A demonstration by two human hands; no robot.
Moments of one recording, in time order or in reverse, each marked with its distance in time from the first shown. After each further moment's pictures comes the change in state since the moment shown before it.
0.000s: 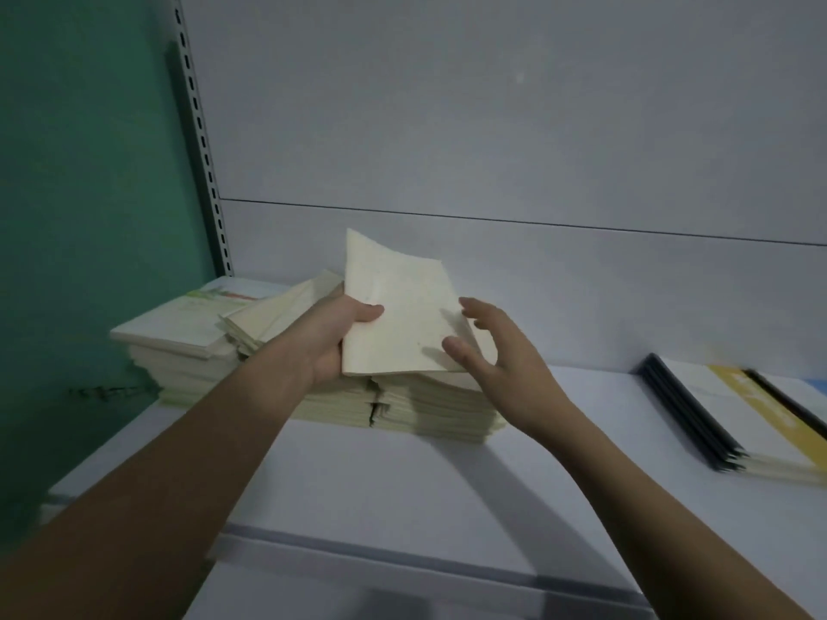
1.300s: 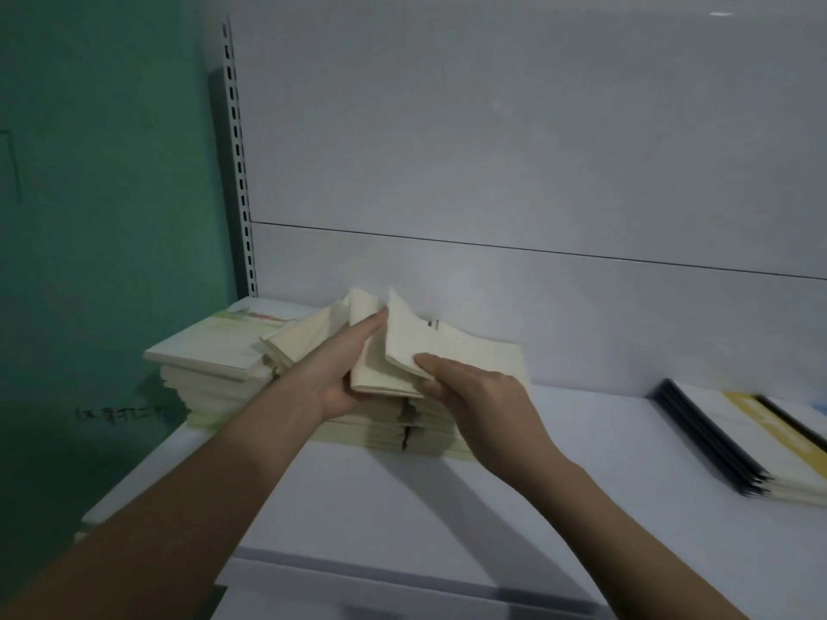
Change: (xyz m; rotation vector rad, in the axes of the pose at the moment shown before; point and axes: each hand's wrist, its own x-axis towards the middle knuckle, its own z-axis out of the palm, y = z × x) left_hand 0.008 -0.008 -0.046 -0.131 -0.110 -0.135; right_hand -0.005 -0.049 0.056 -0.356 0.114 -0.355
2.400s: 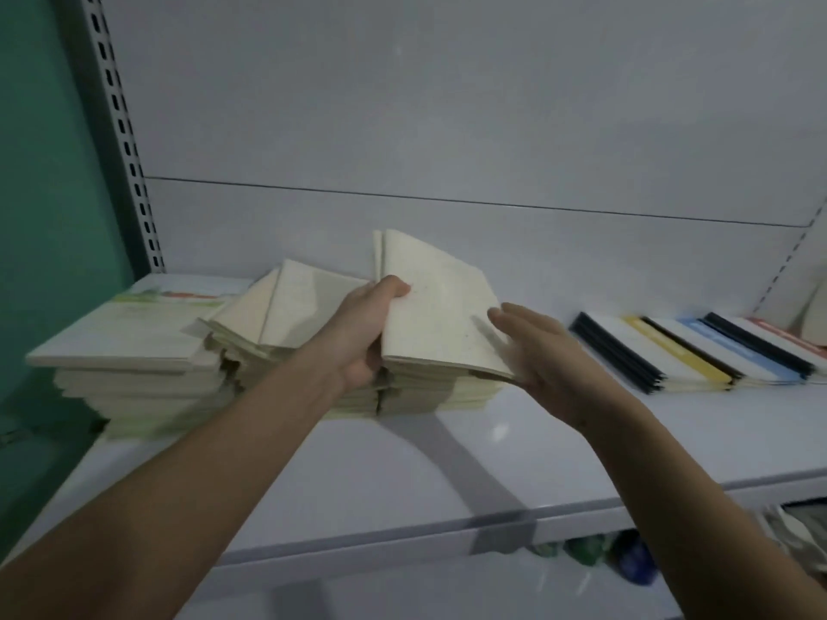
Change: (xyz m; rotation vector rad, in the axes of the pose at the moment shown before) left_hand -0.006 -0.002 0.028 0.047 -0.162 0.041; right_hand -0.015 0.005 -0.042 0.885 0.097 0.876
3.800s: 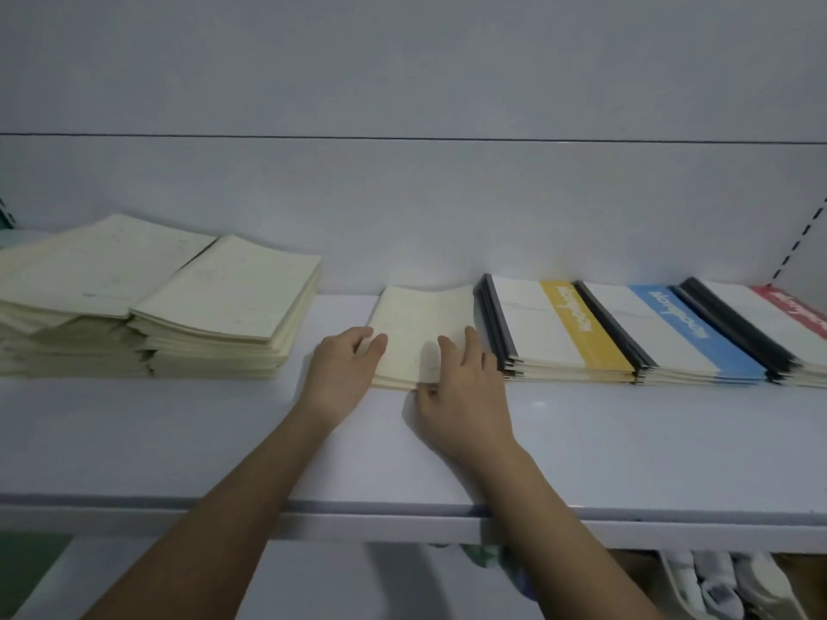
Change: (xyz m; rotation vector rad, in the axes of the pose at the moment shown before) left_hand 0.108 -0.198 0.207 1.011 0.481 0.280; right_hand 0.018 0.131 -0.226 -1.127 0.105 -0.199
